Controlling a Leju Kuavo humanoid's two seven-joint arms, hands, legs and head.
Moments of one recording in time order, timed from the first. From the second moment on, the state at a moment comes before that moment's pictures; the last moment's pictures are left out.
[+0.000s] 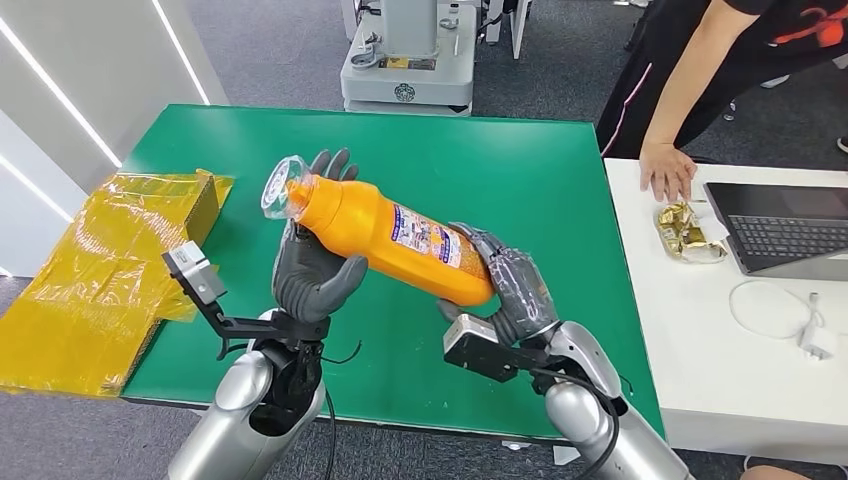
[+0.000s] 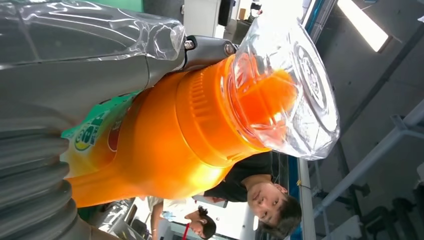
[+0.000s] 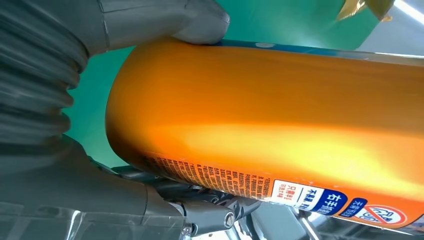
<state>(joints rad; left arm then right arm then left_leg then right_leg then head) -0.28 -0.03 -0.61 -1.69 0.51 0.06 -0.35 -0.45 -0.17 0.62 -1.32 0.53 -0.16 -0.18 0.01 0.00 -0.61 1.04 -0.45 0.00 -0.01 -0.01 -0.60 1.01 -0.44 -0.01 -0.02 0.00</state>
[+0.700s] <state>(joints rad) -0.27 -0.03 -0.61 -1.65 0.51 0.06 -0.34 -0.44 -0.15 0.67 -1.27 0.47 -0.07 -0.22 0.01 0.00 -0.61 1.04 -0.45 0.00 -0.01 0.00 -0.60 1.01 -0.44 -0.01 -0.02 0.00</state>
